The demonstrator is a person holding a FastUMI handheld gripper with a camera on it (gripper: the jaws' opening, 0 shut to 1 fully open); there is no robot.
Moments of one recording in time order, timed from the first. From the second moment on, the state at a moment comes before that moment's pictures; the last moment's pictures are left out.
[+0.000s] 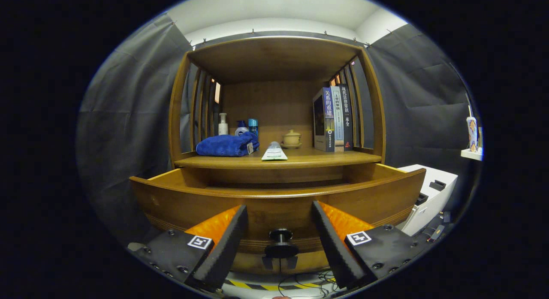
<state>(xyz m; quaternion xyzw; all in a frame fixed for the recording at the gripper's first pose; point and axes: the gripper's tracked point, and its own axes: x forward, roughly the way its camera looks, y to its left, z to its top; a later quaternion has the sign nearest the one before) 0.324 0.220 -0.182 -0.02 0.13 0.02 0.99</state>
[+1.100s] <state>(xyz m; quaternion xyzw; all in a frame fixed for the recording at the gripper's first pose) 0.432 0.223 -0.198 -0.02 0.14 0.02 0.99</state>
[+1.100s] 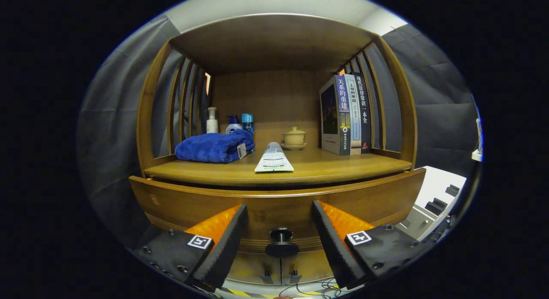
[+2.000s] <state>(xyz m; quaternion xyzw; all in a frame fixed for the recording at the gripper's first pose) 0.436 0.212 -0.167 0.03 0.13 0.00 0.99</state>
